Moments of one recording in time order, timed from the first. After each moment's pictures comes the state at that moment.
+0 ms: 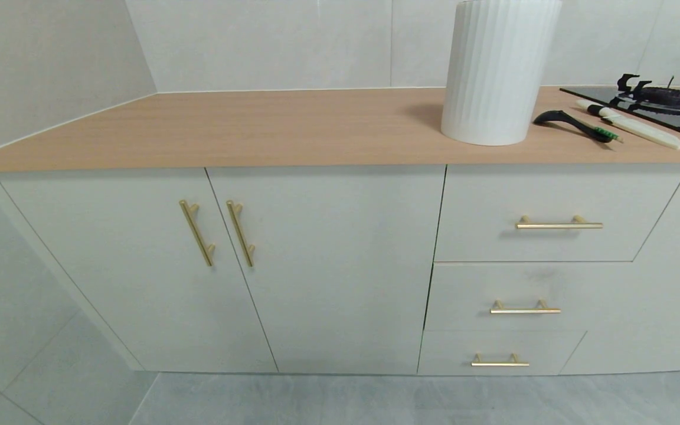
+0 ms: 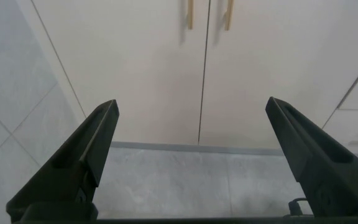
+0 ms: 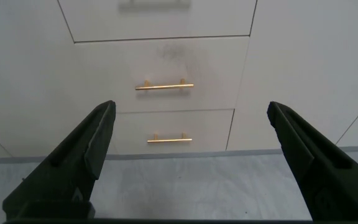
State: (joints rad) left arm 0.00 0.00 0.00 0.00 0.04 -0.01; right arm 0.00 0.00 0.00 -0.01 -0.05 0.01
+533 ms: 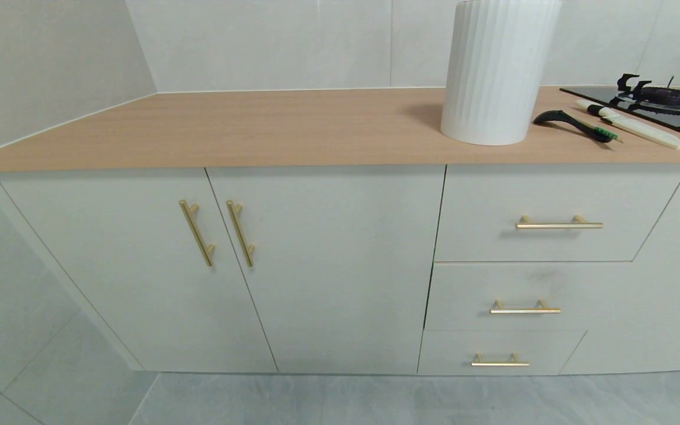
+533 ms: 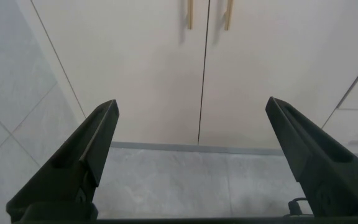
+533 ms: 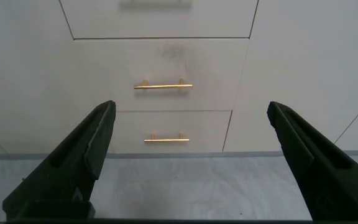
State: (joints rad) left arm 0.00 0.00 0.00 0.00 0.04 0.00; right arm 0.00 0.01 -0.01 -0.01 -0.04 -0.02
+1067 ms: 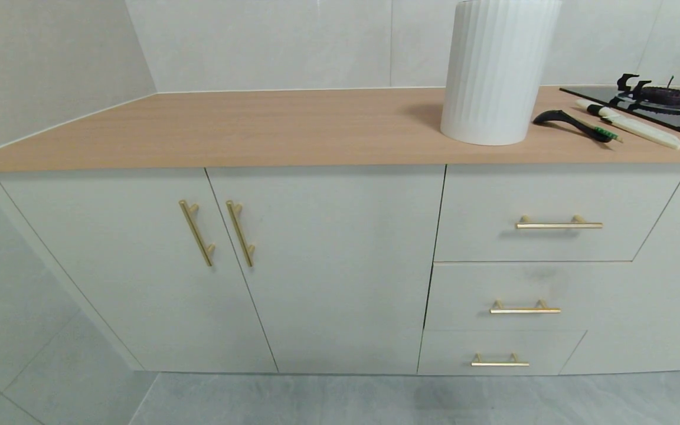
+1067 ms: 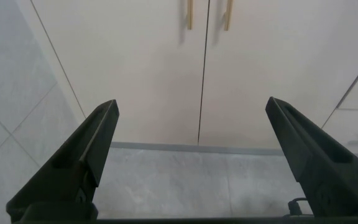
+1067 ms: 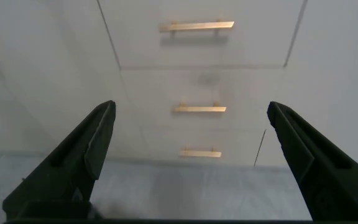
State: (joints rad) left arm 0.00 0.00 0.00 0.00 0.04 0.00; right arm 0.07 0.50 -0.35 -0.02 0.05 0.07
